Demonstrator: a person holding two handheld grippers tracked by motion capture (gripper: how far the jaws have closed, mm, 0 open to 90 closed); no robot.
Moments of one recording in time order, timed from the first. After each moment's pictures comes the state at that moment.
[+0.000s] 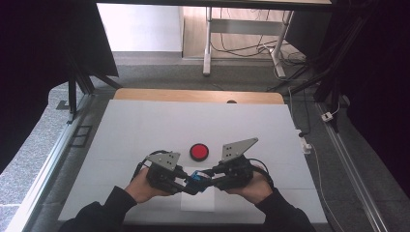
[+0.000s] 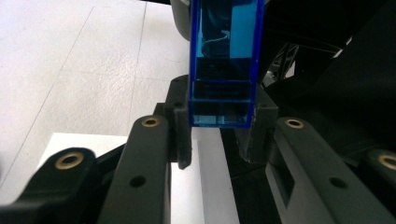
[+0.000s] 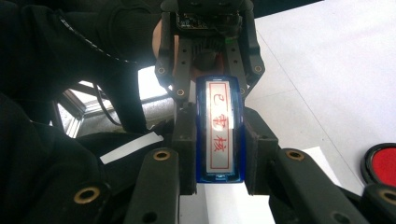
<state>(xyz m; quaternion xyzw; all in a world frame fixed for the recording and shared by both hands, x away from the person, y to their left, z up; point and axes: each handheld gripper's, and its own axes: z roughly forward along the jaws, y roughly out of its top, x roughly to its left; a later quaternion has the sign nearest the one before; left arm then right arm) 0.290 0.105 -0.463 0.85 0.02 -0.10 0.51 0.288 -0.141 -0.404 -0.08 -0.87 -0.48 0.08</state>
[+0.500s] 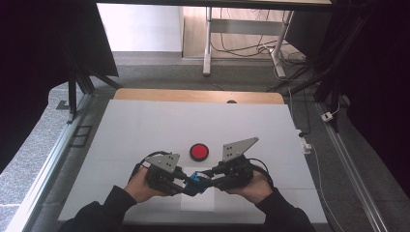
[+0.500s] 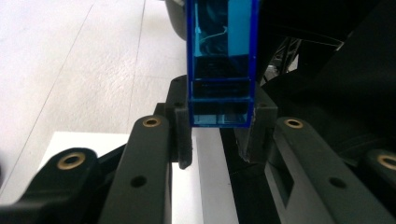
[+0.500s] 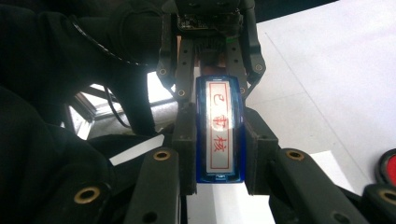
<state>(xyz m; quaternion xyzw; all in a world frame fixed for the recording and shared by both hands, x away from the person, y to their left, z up) 0.286 0.105 -0.458 0.86 0.02 -0.09 0.50 0.289 -0.142 -0.405 -0.08 -0.87 -0.49 0.09</state>
